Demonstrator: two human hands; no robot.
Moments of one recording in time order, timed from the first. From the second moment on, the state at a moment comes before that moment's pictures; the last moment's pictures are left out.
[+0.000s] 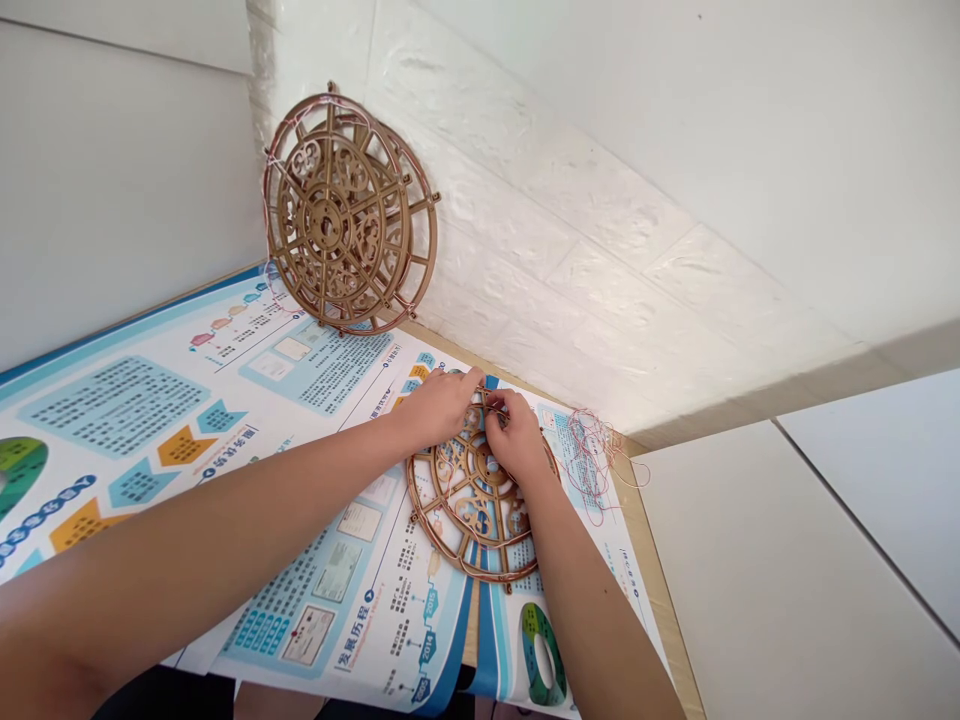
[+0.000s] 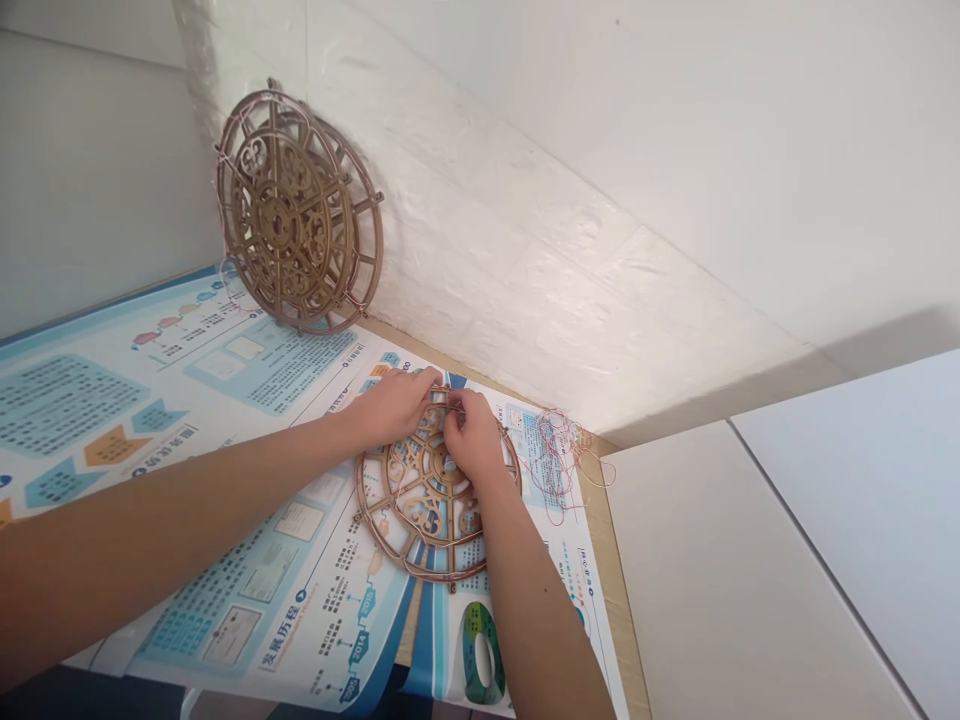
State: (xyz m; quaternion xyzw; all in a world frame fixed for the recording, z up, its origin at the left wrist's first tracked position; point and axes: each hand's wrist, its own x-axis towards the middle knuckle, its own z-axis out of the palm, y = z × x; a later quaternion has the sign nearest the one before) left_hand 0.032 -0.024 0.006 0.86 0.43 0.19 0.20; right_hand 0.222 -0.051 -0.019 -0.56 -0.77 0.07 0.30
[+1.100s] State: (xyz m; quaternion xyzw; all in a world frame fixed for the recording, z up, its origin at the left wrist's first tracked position) left_hand 0.034 -0.024 0.000 0.87 0.39 0.24 0.18; right_hand 0.223 -0.047 -0.020 -0.55 -0.78 0.07 0.30
